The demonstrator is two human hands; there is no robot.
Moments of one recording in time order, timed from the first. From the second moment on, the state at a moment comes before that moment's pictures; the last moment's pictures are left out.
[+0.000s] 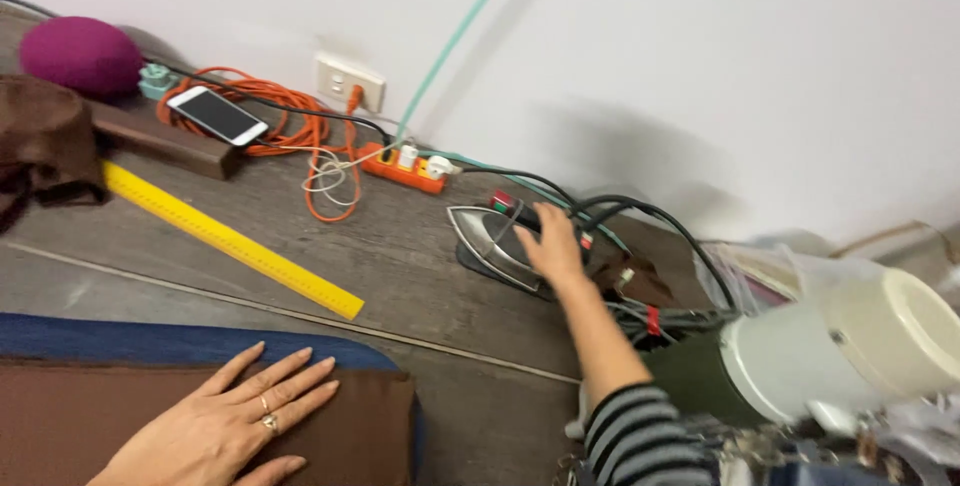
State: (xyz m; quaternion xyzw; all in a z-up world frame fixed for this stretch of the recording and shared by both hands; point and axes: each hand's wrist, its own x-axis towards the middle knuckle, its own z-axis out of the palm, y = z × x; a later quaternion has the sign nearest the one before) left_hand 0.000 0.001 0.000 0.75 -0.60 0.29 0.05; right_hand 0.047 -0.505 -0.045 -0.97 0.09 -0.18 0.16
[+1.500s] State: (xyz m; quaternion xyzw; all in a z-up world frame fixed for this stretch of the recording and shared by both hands) left_hand -0.013 0.003 0.032 0.77 -0.60 0.09 0.20; right_hand 0.056 -0.395 0.051 -0.87 0.30 0.22 0.32
